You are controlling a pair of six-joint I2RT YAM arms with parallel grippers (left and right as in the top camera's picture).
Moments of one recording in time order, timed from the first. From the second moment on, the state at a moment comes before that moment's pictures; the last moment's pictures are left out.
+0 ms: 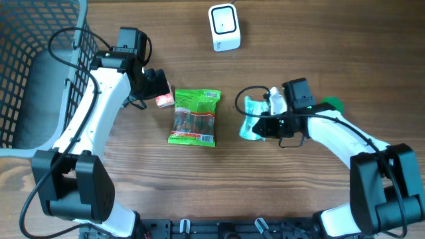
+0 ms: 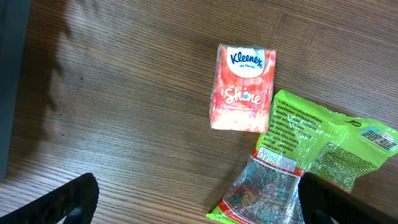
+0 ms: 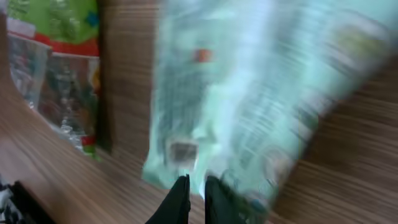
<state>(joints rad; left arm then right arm) -0.13 1.73 1.41 -1.03 -0.06 -0.43 0.22 1.66 0.81 -0.45 -0.53 0.24</state>
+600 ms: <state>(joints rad) -0.13 1.73 1.41 -1.03 -0.06 -0.43 0.17 1.57 0.90 -0.65 -0.17 0.30</state>
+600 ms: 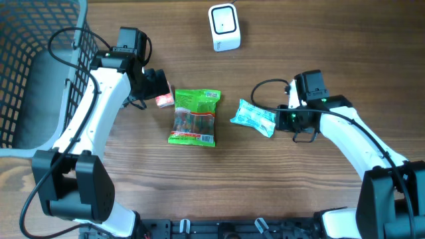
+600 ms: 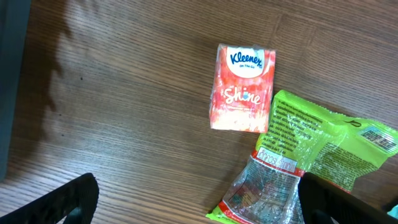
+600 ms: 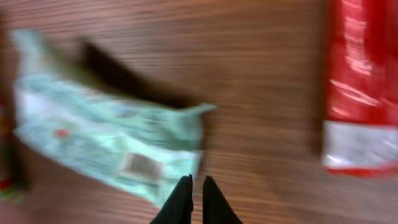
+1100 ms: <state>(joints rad) -0.13 1.73 1.41 -1.03 -0.06 -0.43 0.28 1.57 0.79 -0.55 -0.24 0.40</state>
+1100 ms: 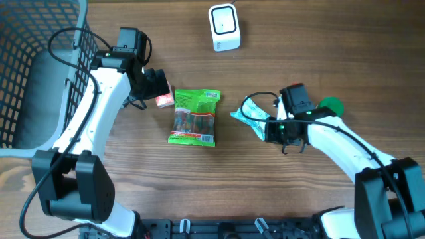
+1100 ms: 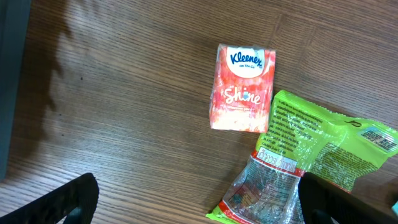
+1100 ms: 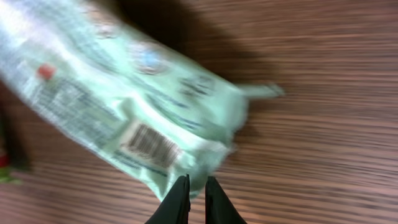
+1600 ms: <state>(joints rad) -0.13 1.73 1.41 -1.03 -0.06 -0.43 0.35 1.55 0.93 -0.59 -0.50 0.07</state>
